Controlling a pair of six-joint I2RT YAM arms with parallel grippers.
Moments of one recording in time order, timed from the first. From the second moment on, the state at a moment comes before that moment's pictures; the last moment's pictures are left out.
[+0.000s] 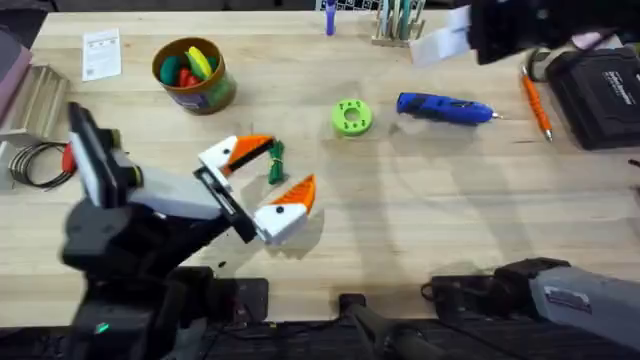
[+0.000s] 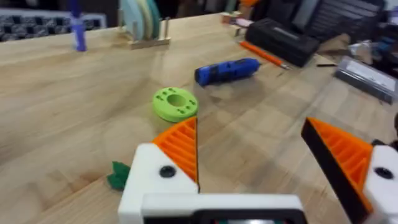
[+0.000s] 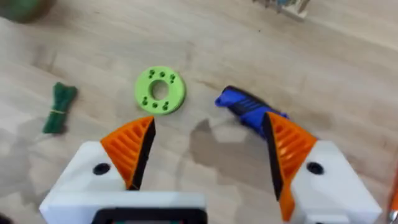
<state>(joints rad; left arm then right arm) -0.02 0.02 0.13 -0.29 0.84 -0.13 0.19 1.33 1.32 -0.88 -0.17 -0.09</state>
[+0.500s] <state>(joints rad) -0.02 0.62 0.72 -0.78 0.56 0.02 0.17 0.79 1.03 -1.01 -0.19 0.06</state>
